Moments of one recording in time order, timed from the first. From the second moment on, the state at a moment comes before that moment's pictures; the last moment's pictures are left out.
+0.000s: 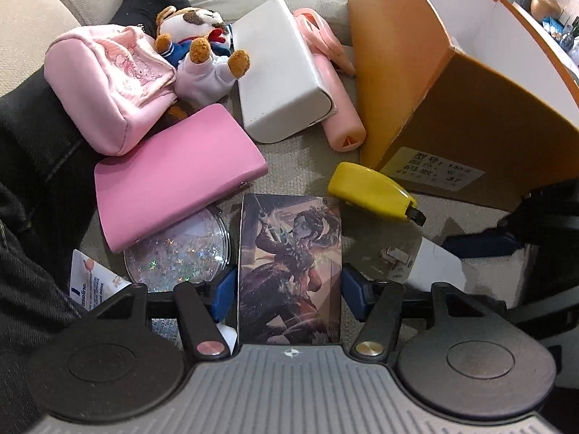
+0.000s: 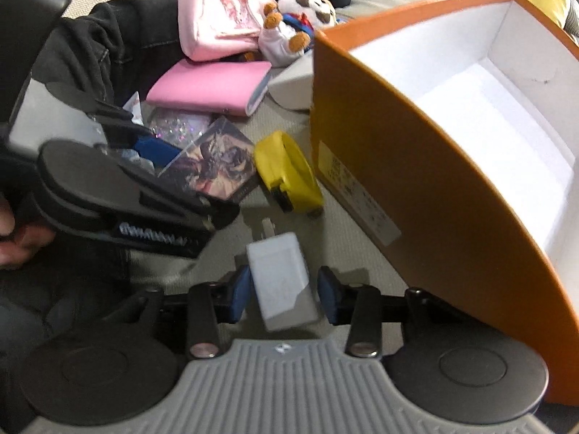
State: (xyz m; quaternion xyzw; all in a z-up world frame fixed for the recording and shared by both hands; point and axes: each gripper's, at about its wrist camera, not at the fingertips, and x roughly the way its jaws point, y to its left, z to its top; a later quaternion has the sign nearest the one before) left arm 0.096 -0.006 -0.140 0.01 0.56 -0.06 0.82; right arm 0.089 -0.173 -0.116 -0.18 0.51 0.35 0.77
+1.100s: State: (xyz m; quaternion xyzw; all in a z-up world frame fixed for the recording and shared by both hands) left arm 0.083 -0.028 0.011 0.01 0.38 -0.14 0.91; right arm 0.083 -0.253 0.035 -0.01 0.35 0.34 0.87
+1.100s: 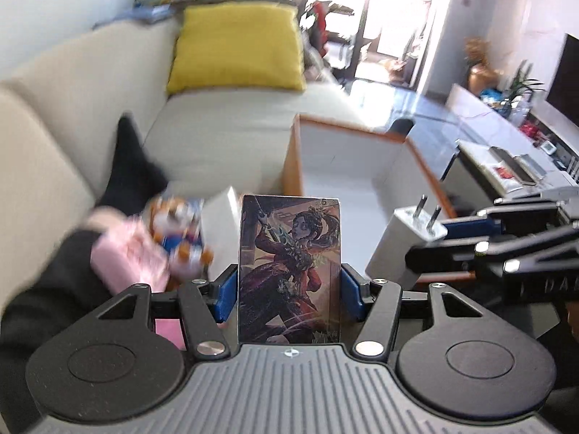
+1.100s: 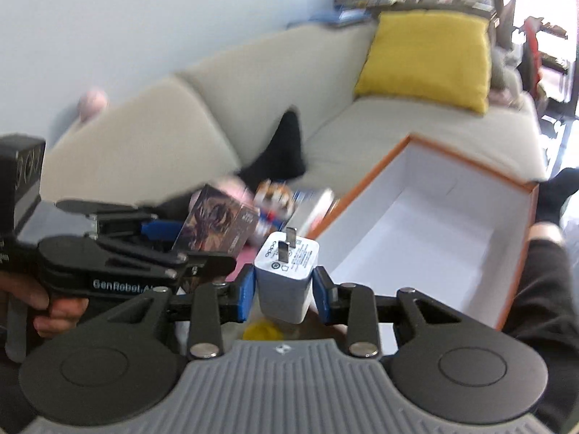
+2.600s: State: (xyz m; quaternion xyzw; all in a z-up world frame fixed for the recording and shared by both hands) left arm 0.197 -0.175 -0.083 0.23 0.54 -0.20 0.79; right arm 0.220 -0.284 -0.063 -0.09 0.54 0.26 0.80
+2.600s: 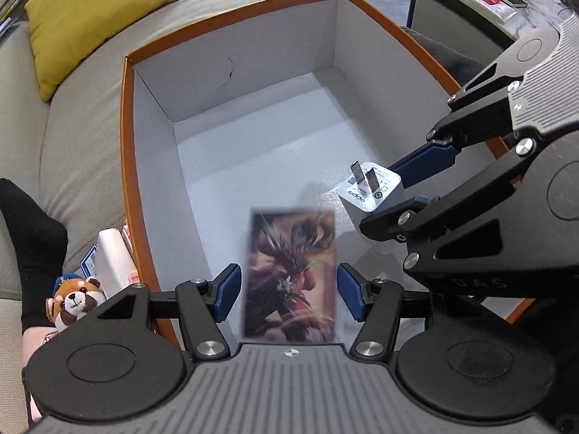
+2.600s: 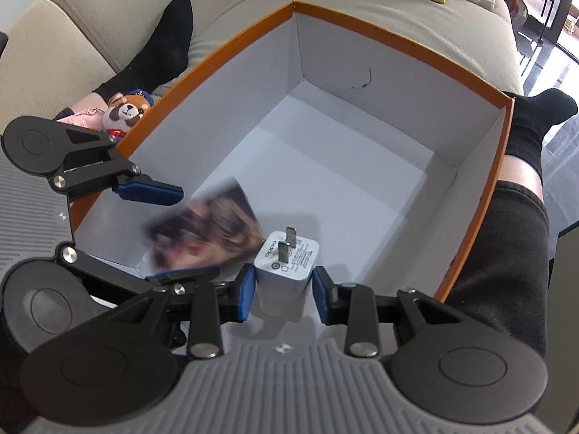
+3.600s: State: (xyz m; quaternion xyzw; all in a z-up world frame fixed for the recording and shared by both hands) left arm 0.158 -0.028 -0.015 0.00 0.41 -0.15 0.90; right arm 0.251 -0.261 -0.088 -0.08 0.62 0.22 0.75
